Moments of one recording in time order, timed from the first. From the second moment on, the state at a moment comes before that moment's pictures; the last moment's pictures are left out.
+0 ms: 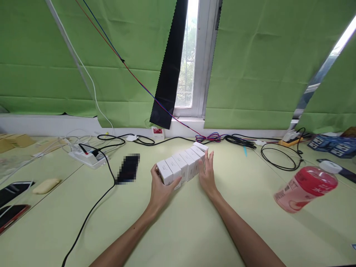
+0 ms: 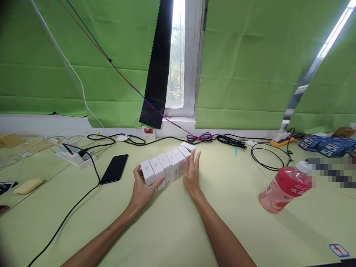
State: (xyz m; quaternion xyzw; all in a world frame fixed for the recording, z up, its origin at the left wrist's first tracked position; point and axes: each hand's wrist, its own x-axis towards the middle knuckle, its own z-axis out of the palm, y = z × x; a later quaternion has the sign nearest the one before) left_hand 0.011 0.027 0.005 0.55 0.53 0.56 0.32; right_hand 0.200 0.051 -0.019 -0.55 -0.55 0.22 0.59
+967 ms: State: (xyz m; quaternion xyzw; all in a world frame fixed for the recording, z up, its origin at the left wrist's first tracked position) left_hand 0.025 0.006 -0.001 0.52 0.53 0.58 0.33; right_hand 0.259 0.152 -0.001 -0.39 -0.38 0.64 0.54
